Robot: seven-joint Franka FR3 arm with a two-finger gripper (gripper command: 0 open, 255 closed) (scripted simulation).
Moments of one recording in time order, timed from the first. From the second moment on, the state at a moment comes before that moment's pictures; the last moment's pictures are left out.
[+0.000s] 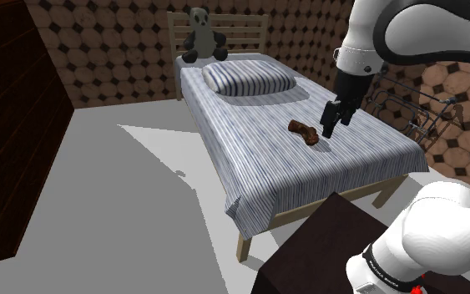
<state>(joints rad) 0.00 -0.83 0.01 -2.43 -0.06 1.55 0.06</state>
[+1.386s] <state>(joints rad) -0.04 -0.36 -0.46 -2.31 -0.10 1.95 -0.47</state>
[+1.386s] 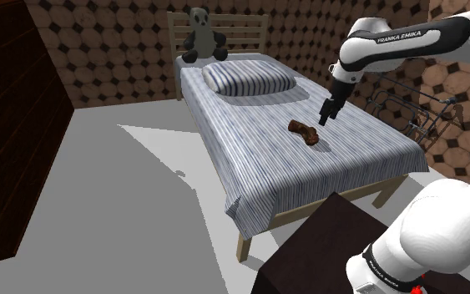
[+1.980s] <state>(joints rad) -0.04 0.04 -0.63 -2.07 0.16 2.03 -0.81</state>
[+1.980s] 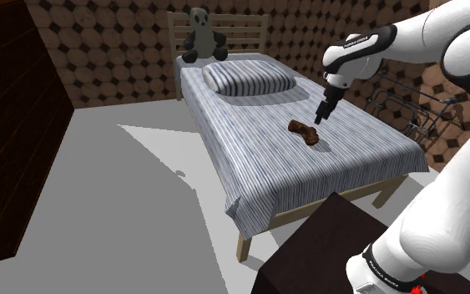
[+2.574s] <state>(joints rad) -0.22 0.46 -0.59 -1.71 0.45 1.94 -1.08</state>
